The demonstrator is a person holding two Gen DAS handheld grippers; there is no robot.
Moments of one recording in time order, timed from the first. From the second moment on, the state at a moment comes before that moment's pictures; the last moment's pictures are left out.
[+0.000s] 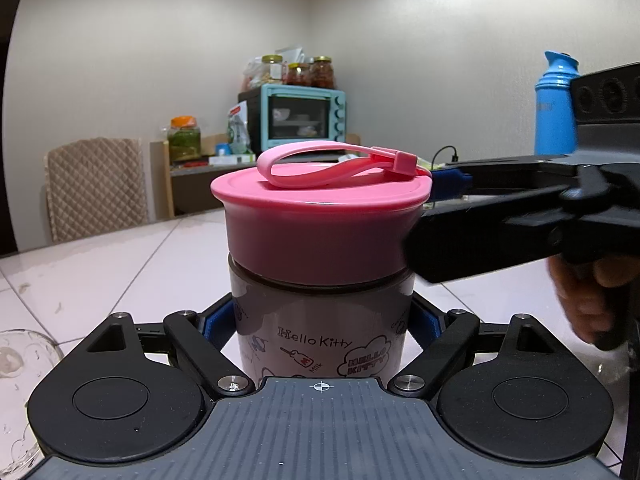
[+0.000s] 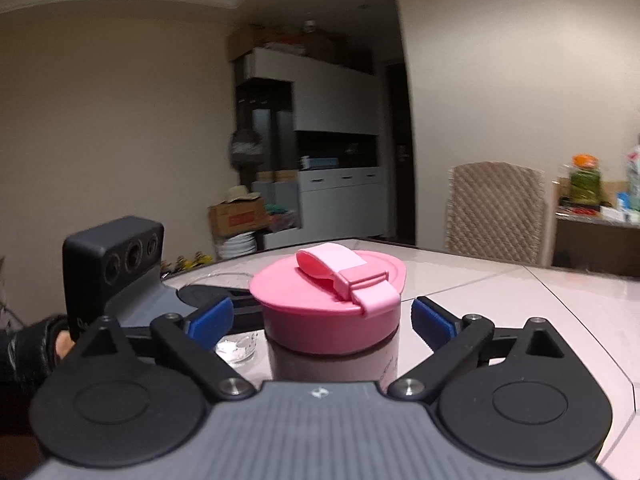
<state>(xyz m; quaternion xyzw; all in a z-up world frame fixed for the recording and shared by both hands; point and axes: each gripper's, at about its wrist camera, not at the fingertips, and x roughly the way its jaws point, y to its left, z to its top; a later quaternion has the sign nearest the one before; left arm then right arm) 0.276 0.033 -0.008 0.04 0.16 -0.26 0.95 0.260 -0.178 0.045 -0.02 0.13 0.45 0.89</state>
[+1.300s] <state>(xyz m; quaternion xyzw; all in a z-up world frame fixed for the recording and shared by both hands) 0.278 0.034 -0.006 0.04 0.16 -0.26 0.95 0.225 -0.116 0.025 -0.02 0.12 0.32 0.94</state>
